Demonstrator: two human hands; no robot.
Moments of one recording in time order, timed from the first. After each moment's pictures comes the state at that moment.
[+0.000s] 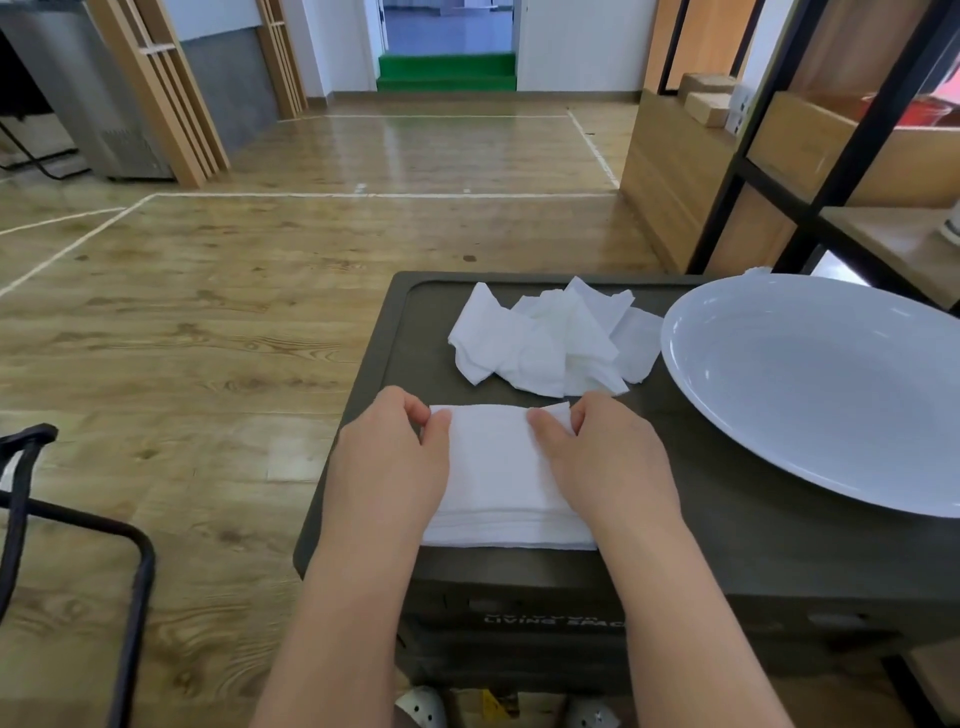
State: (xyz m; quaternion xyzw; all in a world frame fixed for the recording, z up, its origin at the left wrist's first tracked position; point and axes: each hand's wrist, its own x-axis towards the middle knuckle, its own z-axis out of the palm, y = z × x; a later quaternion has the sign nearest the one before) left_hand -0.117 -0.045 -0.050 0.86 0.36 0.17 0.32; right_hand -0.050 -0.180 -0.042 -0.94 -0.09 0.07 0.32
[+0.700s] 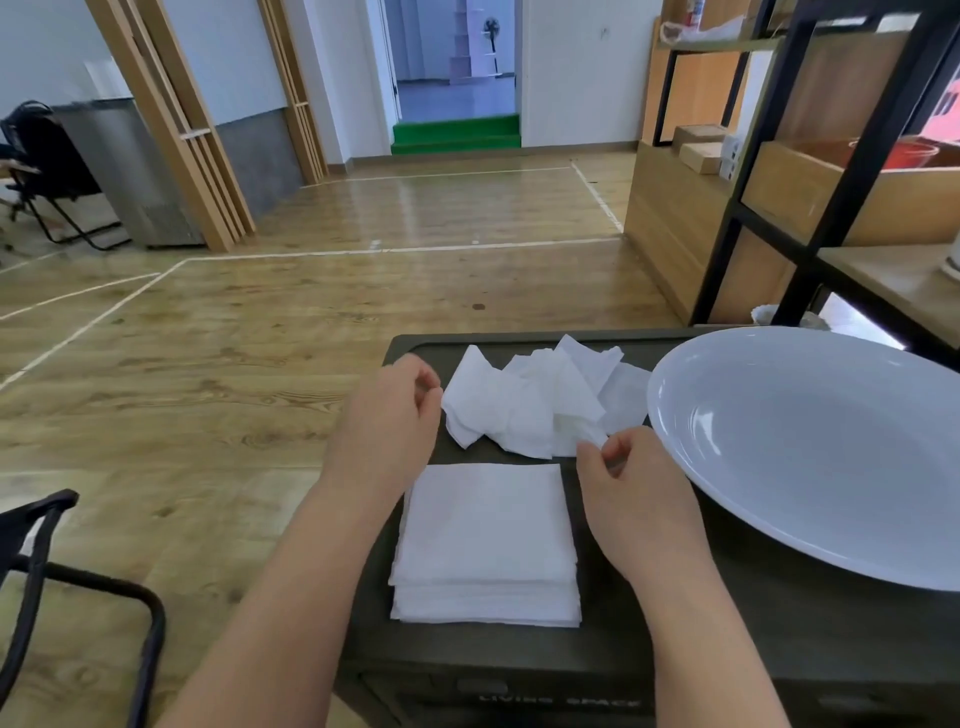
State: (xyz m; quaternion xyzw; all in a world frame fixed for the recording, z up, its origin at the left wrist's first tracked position) left_hand -0.061 -0.017 -0.014 0.93 0.23 0.21 0.21; right_hand -0.029 -0.206 -0.030 -0.89 -0.04 0.06 0.46
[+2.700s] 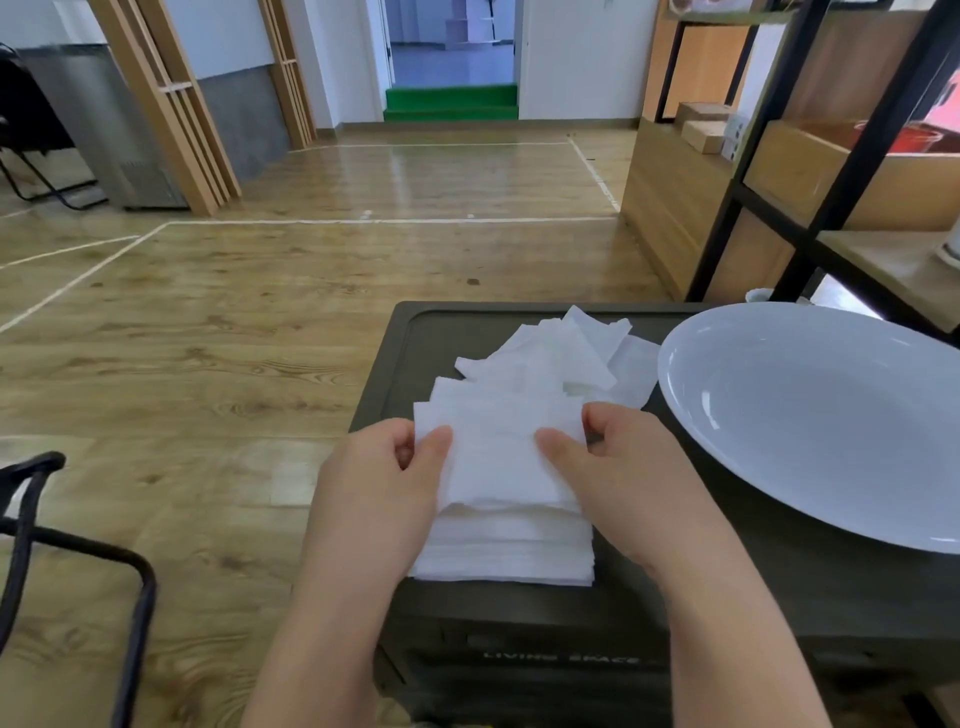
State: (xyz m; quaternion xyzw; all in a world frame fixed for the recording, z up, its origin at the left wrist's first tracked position) left_hand -0.133 -0.053 -0.023 0.81 0.33 0.16 0.47; right_hand -0.051 -0.202 -0.010 -0.89 -0.17 0.12 0.41
